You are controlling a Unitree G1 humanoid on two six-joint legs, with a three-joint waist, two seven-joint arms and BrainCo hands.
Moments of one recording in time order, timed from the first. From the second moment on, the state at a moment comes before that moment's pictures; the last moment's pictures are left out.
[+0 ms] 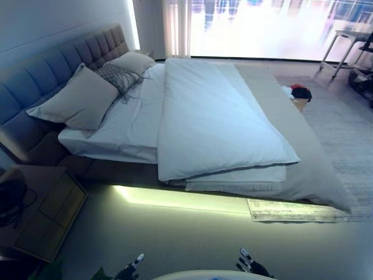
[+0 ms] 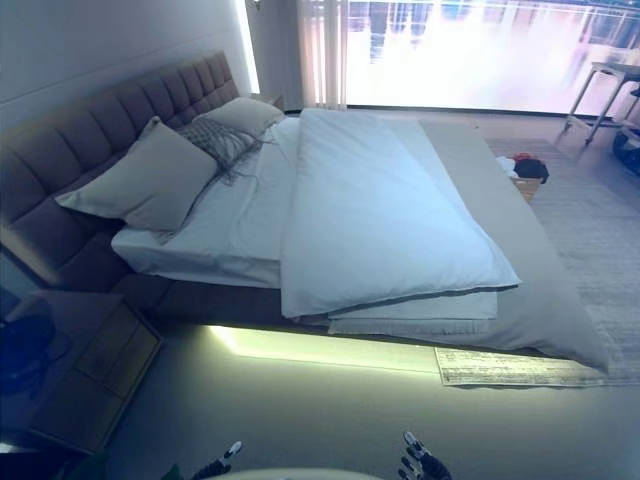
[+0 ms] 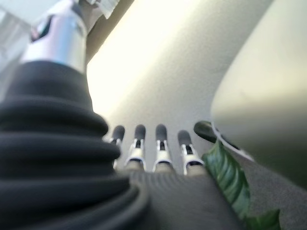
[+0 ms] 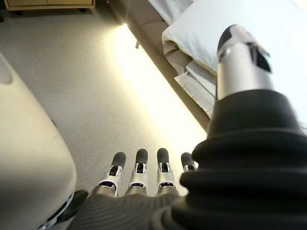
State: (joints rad) left arm 0.07 0.17 -0.16 1.29 -0.76 -0.07 -0.09; right arm 0.07 -0.18 0.13 1.30 0.88 -0.09 0.36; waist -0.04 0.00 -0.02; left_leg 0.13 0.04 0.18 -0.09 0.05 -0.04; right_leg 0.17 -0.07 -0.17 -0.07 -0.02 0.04
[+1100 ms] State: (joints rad) left arm 0.06 0.17 -0.15 1.30 -0.73 -0.07 -0.07; right arm 0.07 -0.17 0.14 1.31 0.85 -0.10 0.16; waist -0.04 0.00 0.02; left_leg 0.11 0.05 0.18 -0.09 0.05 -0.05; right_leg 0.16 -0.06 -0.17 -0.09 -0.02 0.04
